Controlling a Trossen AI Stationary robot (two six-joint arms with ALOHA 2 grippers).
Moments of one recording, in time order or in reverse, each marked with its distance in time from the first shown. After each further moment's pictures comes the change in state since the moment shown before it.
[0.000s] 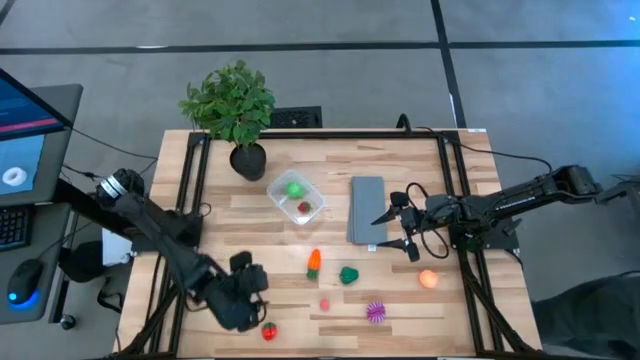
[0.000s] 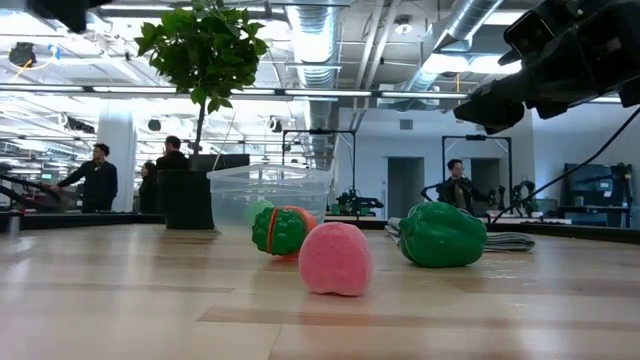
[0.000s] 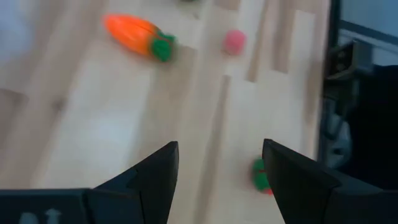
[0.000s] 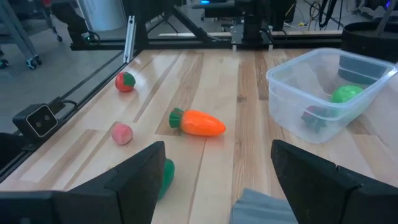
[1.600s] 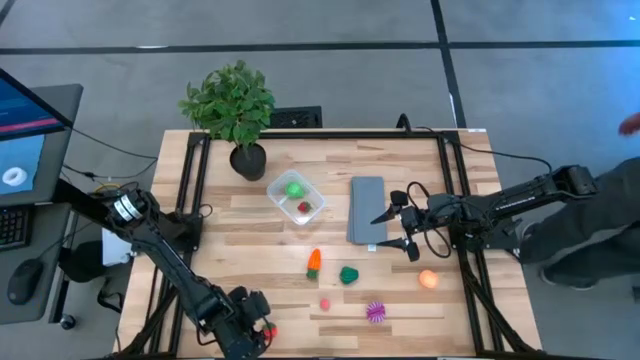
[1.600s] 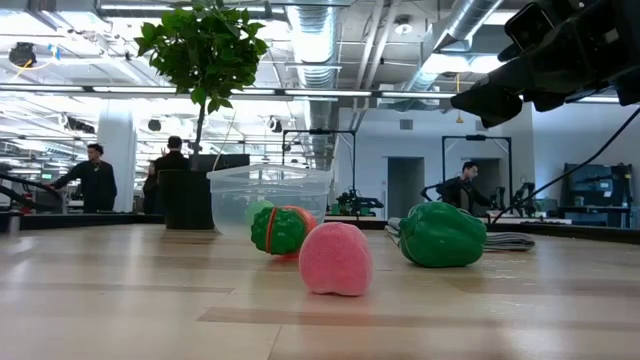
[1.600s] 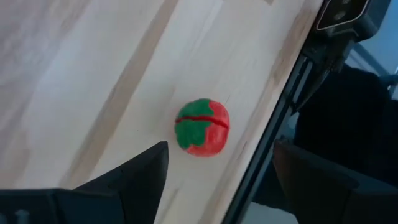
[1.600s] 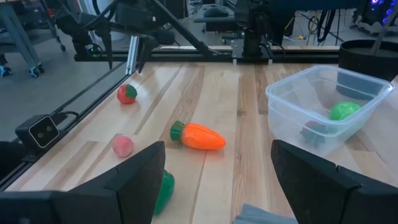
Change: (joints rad) left arm -0.105 0.218 0.000 0.199 0.159 -0.431; right arm 0.000 0.000 0.000 0.046 -0.002 -0.012
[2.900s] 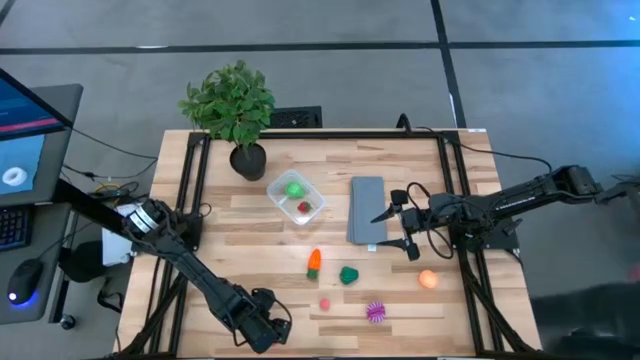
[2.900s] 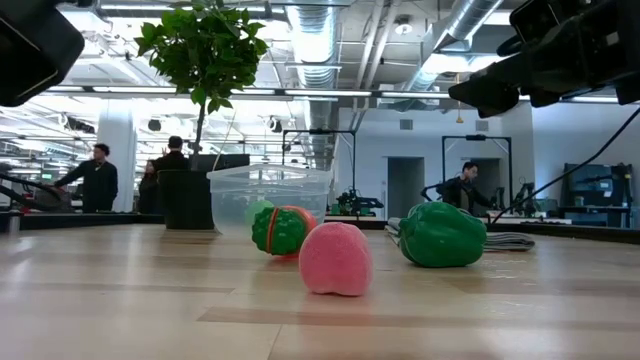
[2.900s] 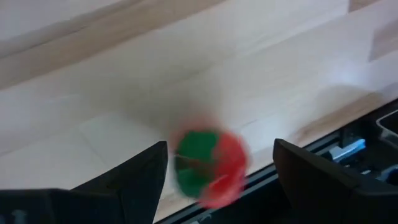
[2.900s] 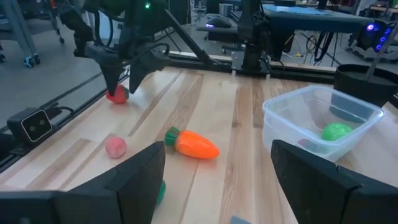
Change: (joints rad) left arm 0.103 0.145 0.001 0.123 0.199 -0.644; right arm 0.000 -0.001 0.000 0.030 -0.002 -0.095
